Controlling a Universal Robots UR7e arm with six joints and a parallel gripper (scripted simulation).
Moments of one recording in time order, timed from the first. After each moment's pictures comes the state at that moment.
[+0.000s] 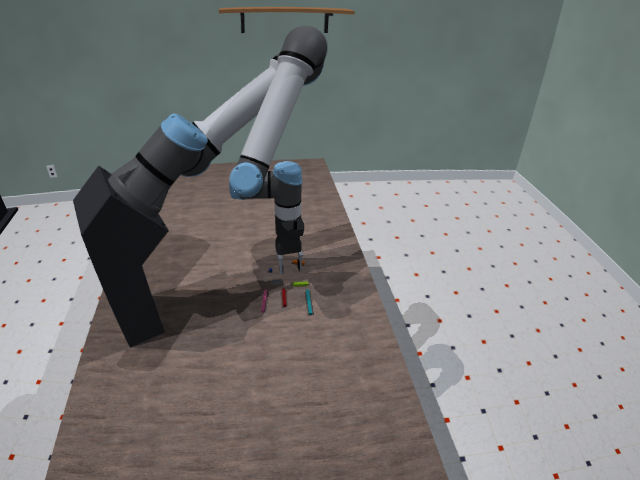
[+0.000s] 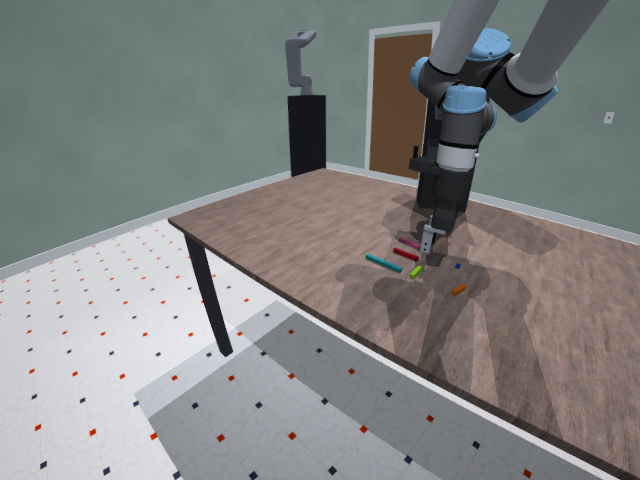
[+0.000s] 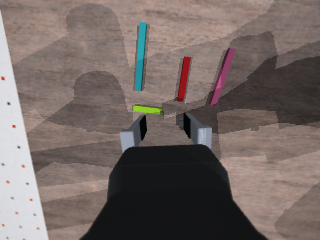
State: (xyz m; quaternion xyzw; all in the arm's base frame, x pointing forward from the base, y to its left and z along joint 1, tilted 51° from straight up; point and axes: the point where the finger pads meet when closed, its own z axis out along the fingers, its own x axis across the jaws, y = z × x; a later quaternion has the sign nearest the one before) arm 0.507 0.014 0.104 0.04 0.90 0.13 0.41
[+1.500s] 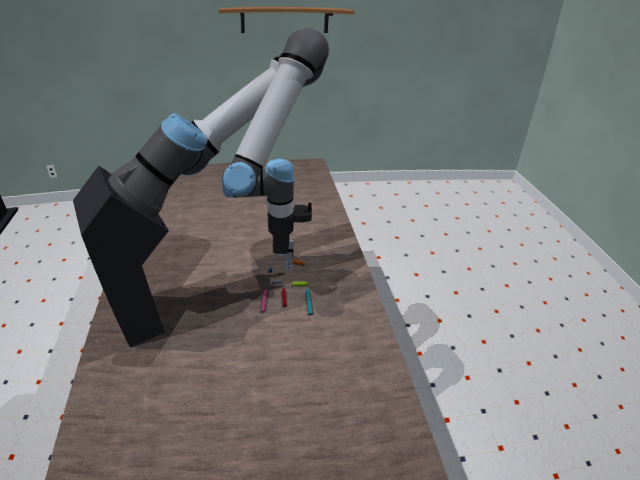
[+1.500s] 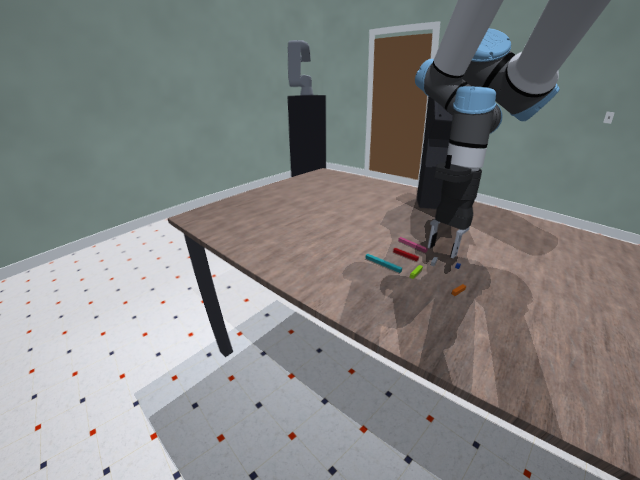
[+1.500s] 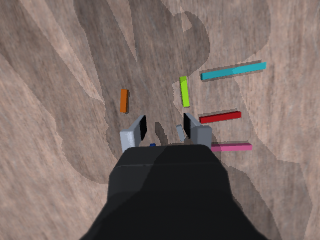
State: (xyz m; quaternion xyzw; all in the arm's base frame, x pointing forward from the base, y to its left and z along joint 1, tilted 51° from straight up) arm 0.508 0.047 0.118 -0.51 0.74 -0.14 0.41
